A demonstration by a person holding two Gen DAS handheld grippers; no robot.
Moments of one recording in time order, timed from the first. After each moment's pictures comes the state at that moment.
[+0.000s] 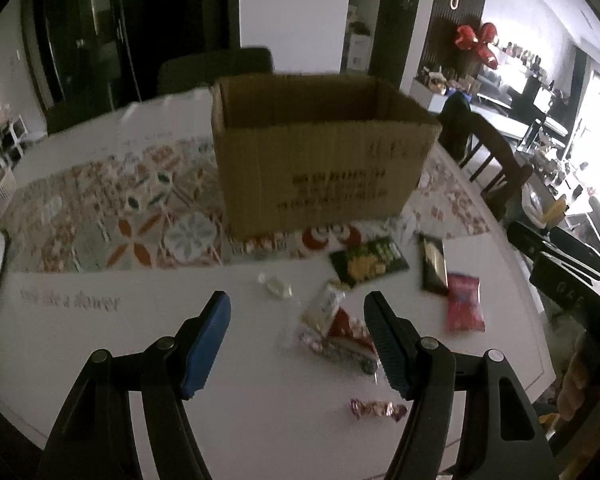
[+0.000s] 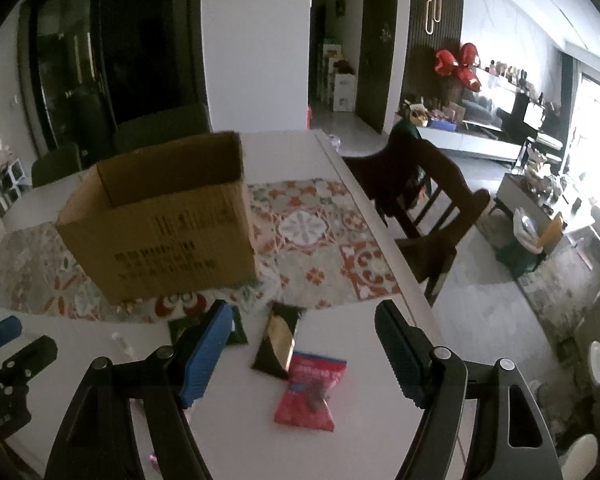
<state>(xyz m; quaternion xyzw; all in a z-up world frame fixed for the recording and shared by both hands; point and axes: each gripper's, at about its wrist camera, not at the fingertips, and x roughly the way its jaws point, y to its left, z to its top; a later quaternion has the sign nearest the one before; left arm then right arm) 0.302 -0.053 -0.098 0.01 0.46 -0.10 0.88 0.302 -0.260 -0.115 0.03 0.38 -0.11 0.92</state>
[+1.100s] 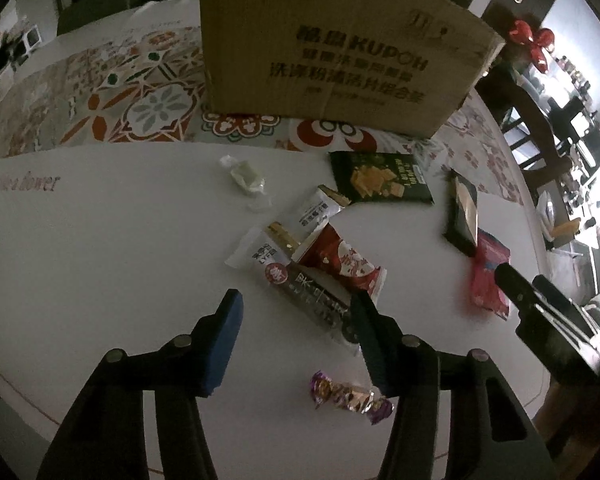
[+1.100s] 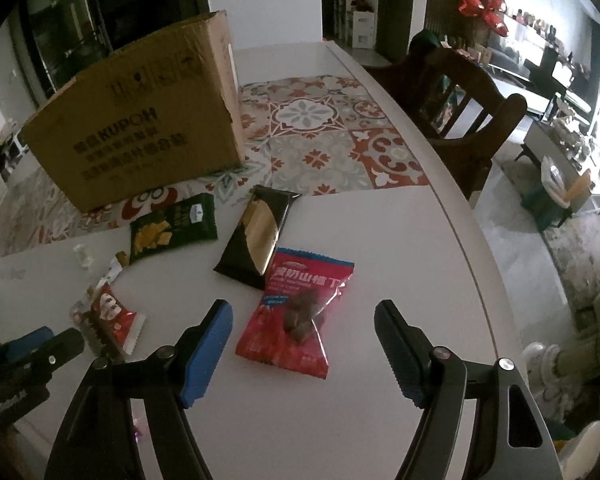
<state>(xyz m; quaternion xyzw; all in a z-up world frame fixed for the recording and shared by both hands) 0.308 -0.082 -0.192 -0.07 0.56 -0.04 0.82 0.303 -0.281 -0.210 0.06 0.48 -0.06 0.87</state>
